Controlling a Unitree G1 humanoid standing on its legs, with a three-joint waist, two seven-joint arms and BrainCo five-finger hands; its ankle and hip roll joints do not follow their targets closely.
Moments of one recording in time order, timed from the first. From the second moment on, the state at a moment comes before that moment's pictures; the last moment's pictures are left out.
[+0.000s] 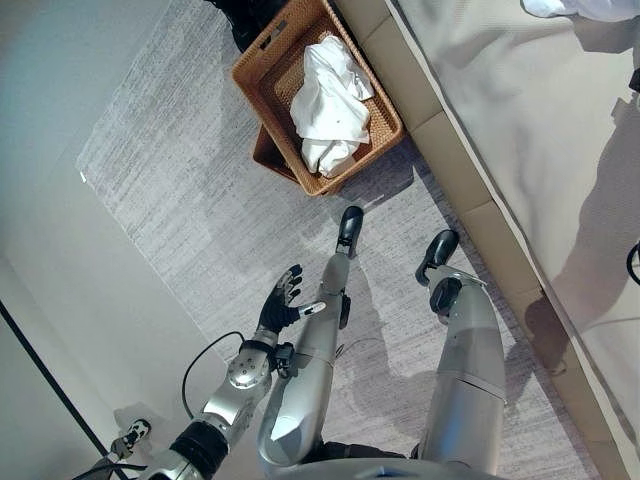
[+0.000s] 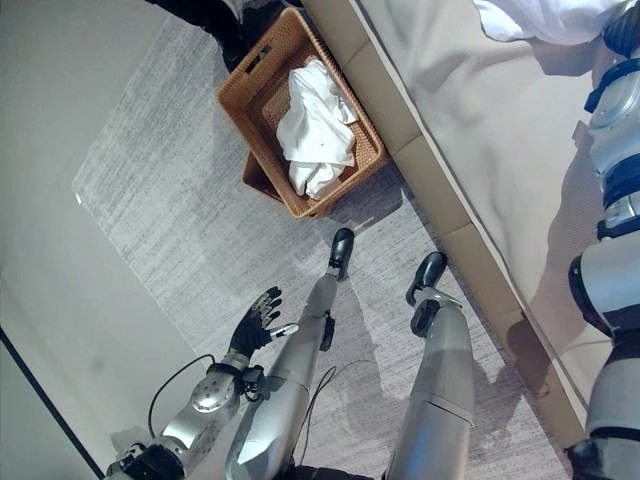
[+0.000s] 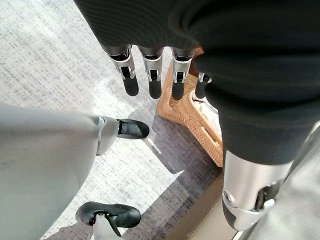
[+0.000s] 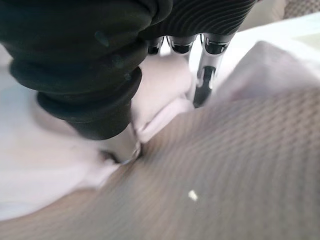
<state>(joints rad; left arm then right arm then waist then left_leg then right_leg) -0.09 0.33 -0.53 0.38 -0.43 -0.30 0.20 -1.54 -0.92 0.79 1.27 -0.15 -0.03 -0.51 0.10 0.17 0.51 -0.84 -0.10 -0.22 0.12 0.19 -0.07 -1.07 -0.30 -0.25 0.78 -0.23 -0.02</state>
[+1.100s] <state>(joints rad) -0.07 0.48 -0.40 0.53 -0.41 -0.27 0.10 -1.35 -0.94 0.65 1.00 0.24 -0.14 -0.19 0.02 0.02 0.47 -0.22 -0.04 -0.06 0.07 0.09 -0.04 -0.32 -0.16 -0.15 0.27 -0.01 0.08</state>
